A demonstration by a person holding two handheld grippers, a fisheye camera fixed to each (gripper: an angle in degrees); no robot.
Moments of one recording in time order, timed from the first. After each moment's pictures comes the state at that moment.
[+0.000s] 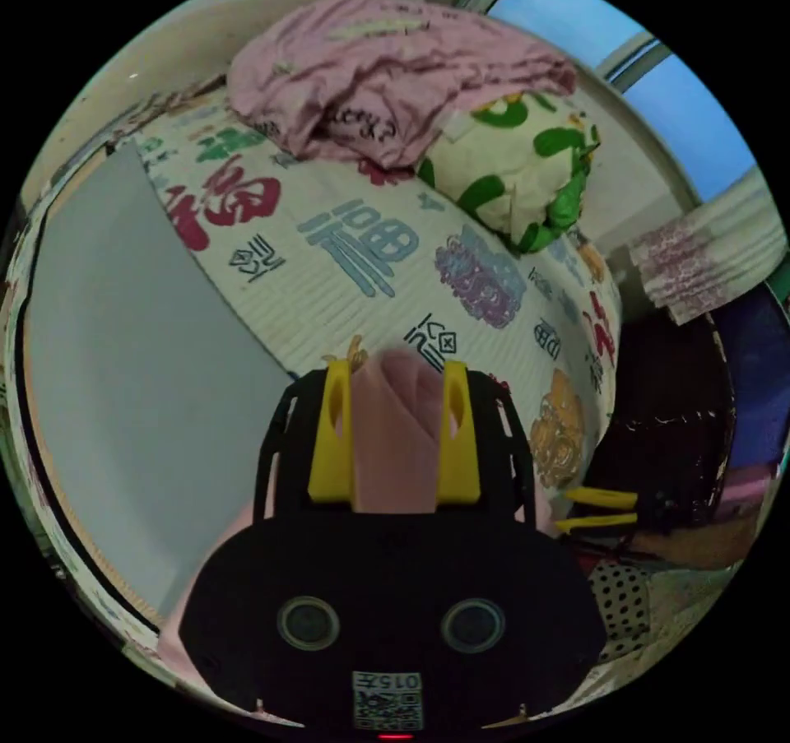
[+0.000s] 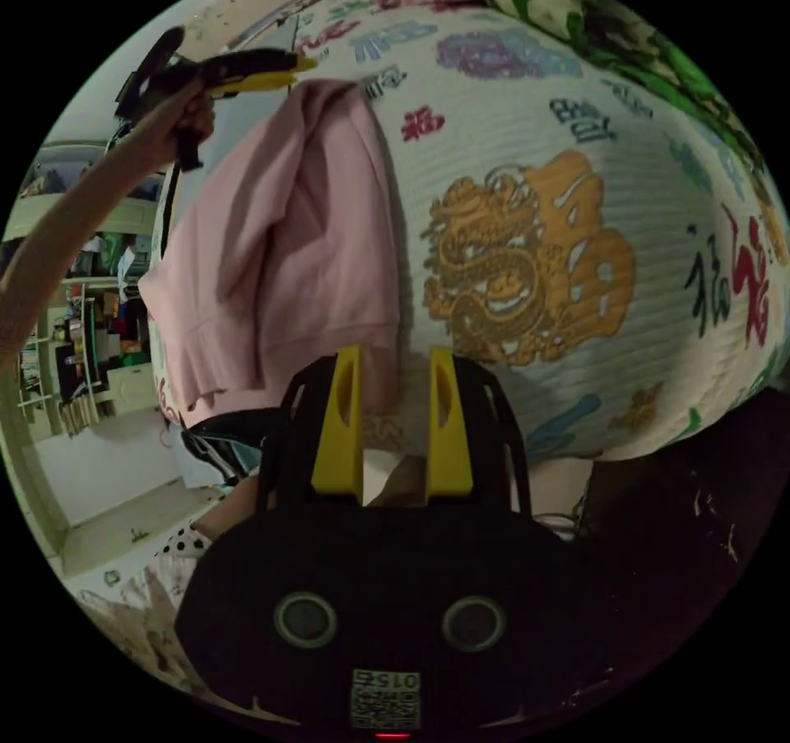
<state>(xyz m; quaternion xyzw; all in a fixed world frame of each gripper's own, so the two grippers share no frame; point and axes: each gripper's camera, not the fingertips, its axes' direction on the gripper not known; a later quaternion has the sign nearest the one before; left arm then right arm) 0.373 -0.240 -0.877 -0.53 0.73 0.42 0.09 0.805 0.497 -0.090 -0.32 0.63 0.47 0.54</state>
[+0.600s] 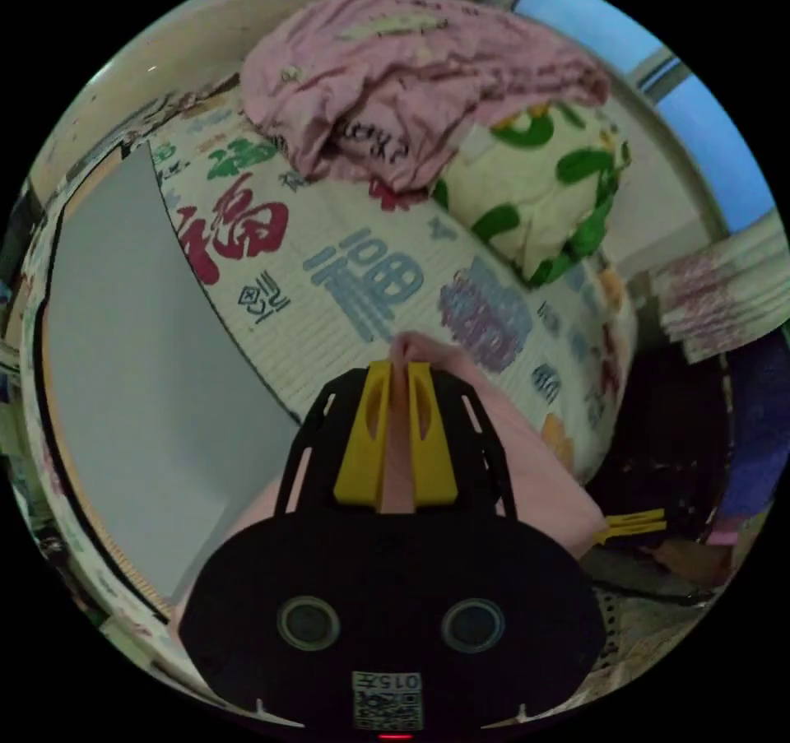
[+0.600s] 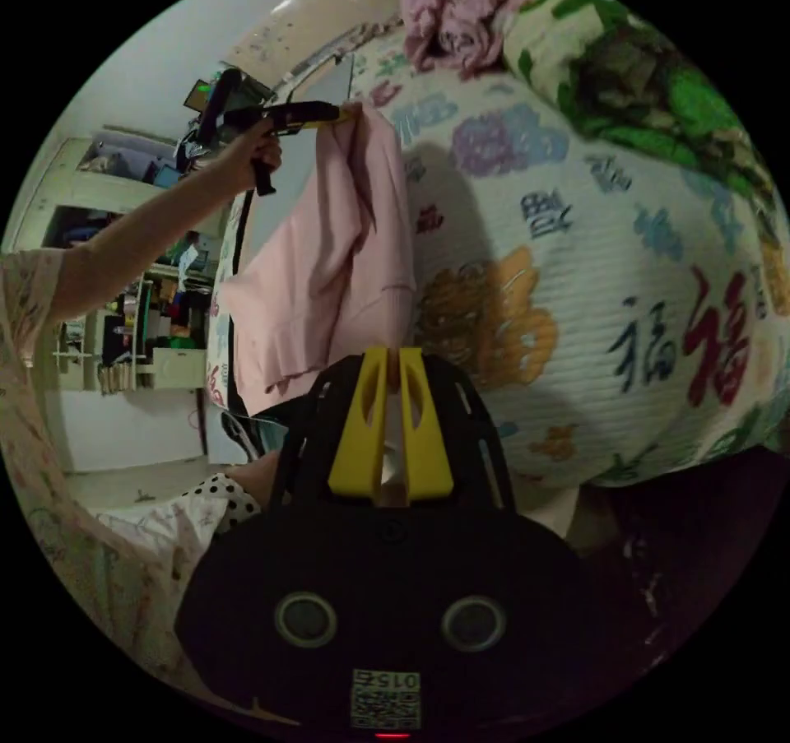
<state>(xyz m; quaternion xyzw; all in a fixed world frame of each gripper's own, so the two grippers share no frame) 0.457 -0.295 -0.911 -0.55 0.72 0.40 0.13 0.734 0.437 -0.151 -0.30 0.60 0.40 0.63</state>
